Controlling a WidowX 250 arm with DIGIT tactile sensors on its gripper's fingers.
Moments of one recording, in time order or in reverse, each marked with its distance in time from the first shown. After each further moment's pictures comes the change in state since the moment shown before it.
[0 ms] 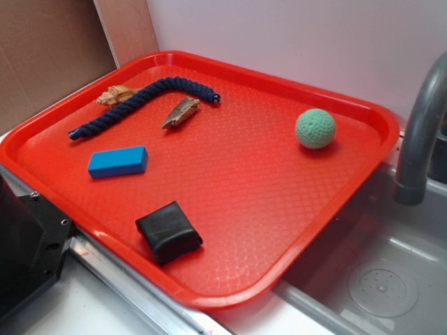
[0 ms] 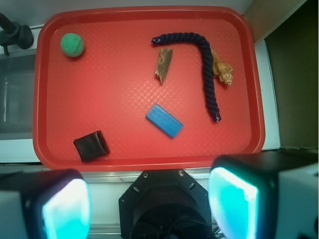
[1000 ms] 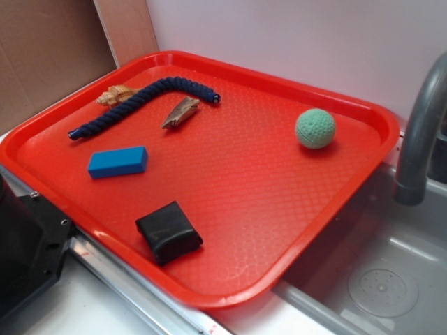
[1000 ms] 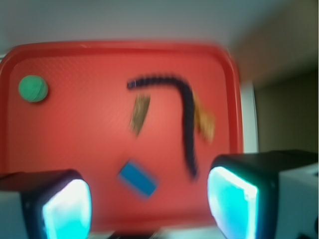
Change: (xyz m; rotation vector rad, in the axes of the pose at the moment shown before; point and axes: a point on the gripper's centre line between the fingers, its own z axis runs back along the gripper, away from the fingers) arm 0.123 0.063 -0.051 0.106 0.061 -0.150
